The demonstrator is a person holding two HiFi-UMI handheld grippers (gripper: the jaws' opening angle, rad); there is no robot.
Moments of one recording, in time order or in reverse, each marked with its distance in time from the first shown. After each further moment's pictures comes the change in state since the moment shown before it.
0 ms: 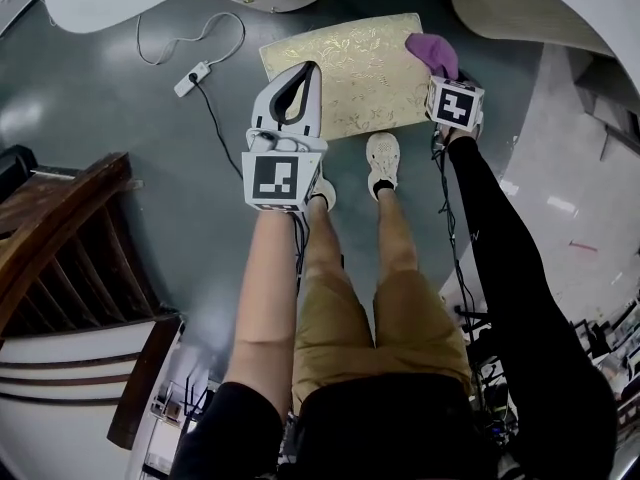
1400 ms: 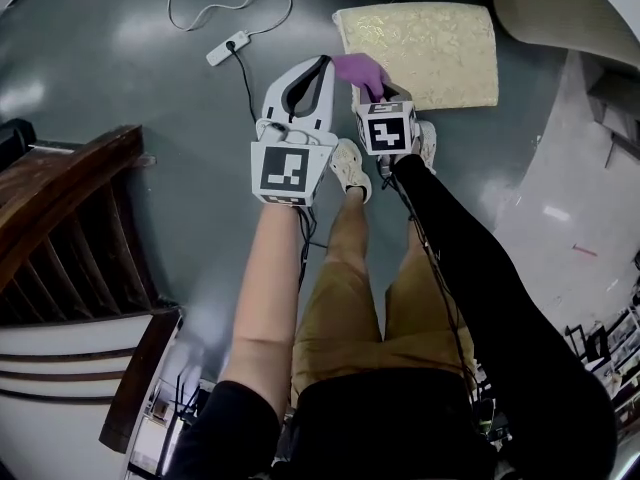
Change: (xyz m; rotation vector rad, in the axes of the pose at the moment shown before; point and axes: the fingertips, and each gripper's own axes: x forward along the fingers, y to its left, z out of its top) left arm -0.129 0.105 -0.032 -0.024 -0.016 -0.005; right arm -0.081 0.346 -0.079 -0.172 -0.014 0.366
